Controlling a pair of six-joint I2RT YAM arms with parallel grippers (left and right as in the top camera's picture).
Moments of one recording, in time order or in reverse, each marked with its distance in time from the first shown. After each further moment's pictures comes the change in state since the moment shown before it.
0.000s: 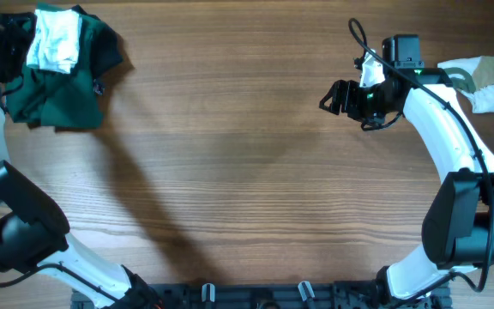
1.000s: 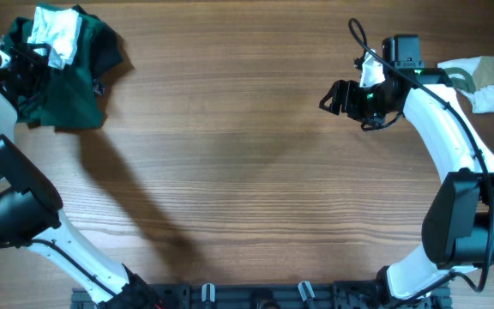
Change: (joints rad) left arm 0.002 0.189 0.000 0.015 -0.045 0.014; right arm 0.000 0.000 0.000 0.000 0.000 0.000
